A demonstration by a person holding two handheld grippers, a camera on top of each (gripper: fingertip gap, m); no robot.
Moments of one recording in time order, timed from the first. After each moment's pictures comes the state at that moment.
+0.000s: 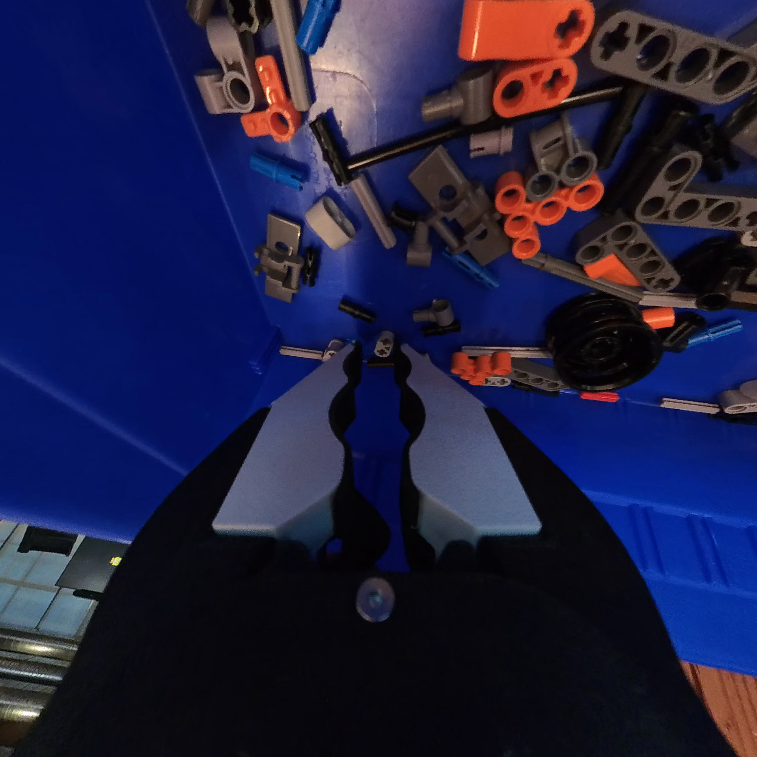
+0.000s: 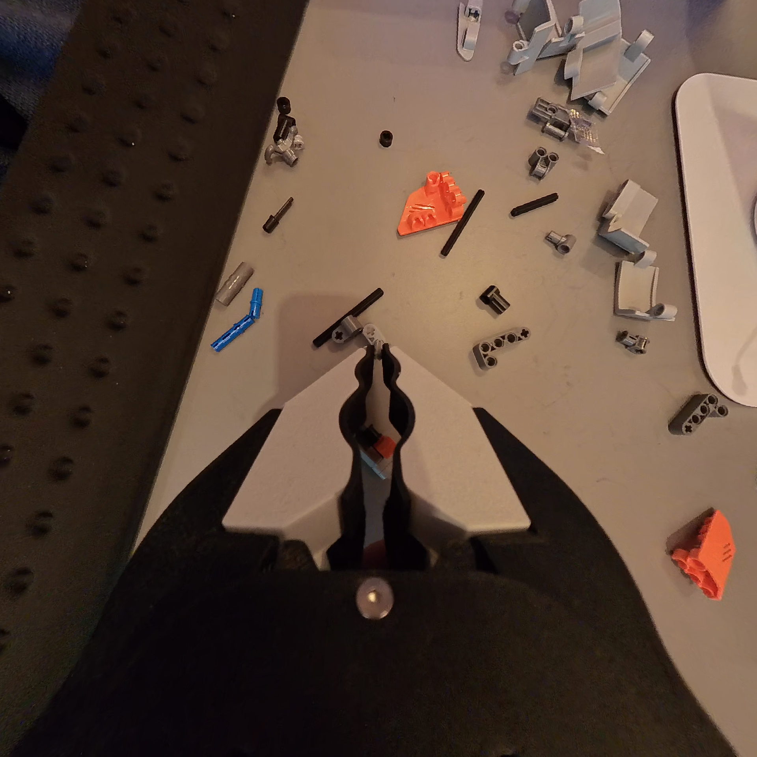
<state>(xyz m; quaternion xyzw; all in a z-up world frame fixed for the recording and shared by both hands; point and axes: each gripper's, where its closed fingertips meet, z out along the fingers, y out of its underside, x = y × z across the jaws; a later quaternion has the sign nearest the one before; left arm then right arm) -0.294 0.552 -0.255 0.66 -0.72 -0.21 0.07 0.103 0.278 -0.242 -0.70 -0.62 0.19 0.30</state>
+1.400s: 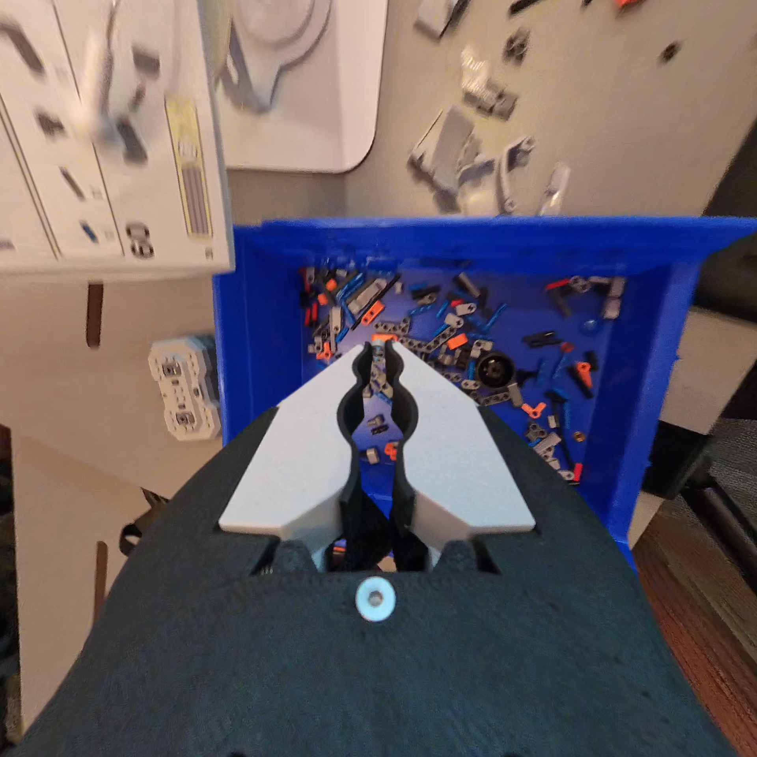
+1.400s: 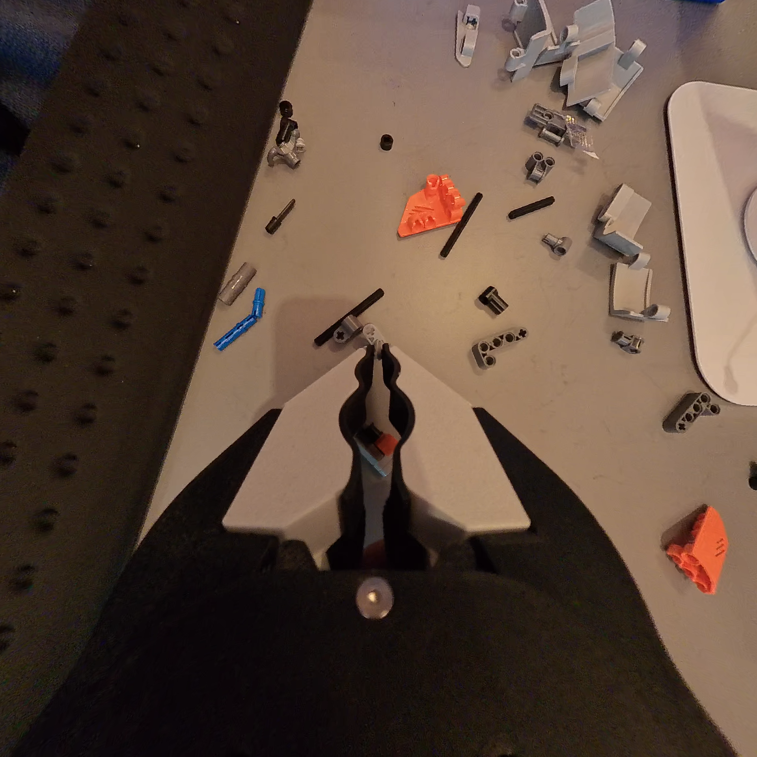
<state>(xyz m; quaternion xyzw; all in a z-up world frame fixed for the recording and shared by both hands) -0.178 0.484 -0.123 0.64 -0.74 0.06 -0.20 0.104 0.277 -0.239 -0.70 -0.62 0.19 0.31</state>
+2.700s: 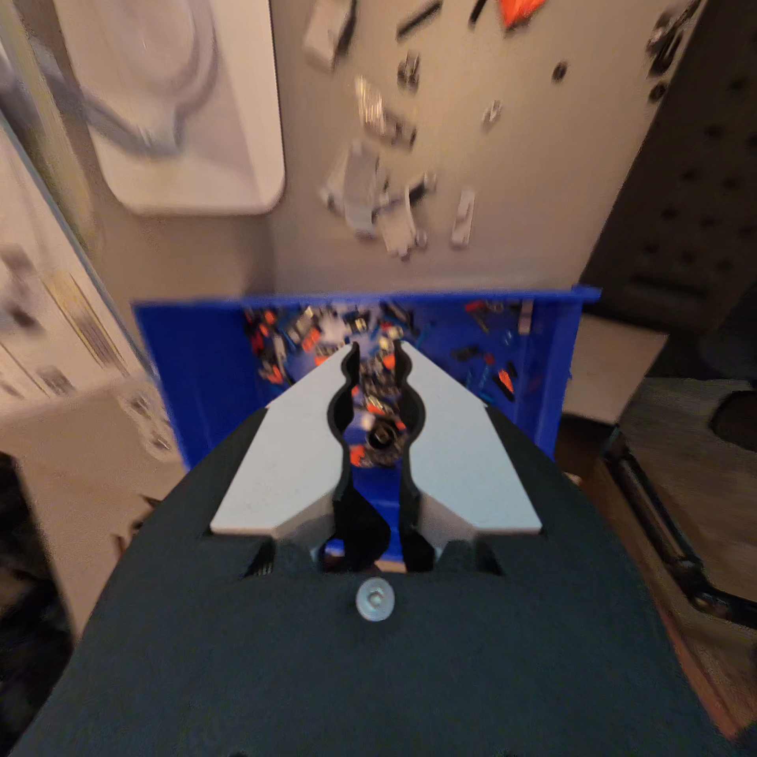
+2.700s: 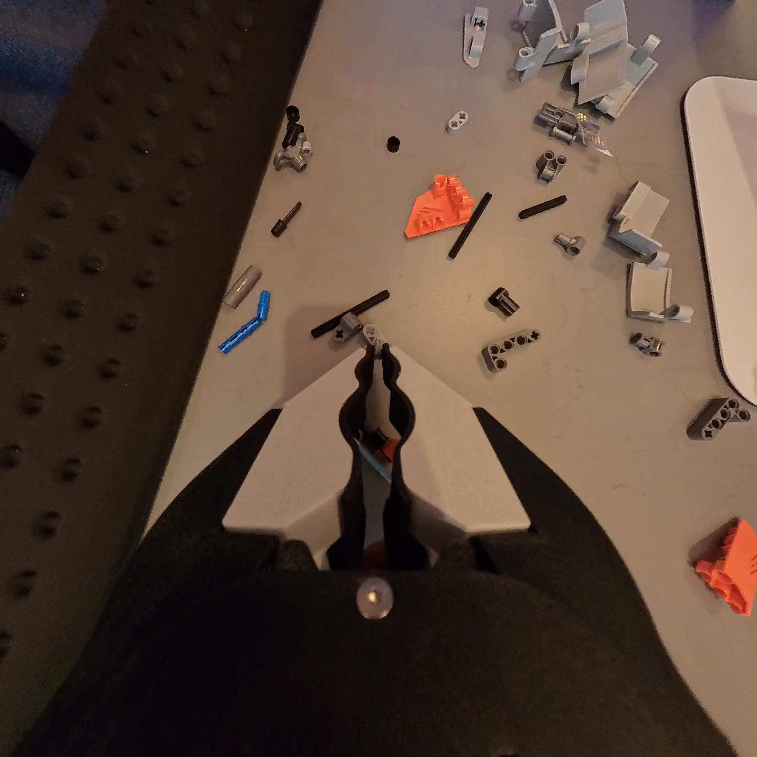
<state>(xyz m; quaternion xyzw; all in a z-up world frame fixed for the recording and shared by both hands) -0.146 0.424 -0.123 0.63 -0.77 0.01 -0.12 0.101 0.274 -0.244 -0.70 -0.61 0.21 0.31</state>
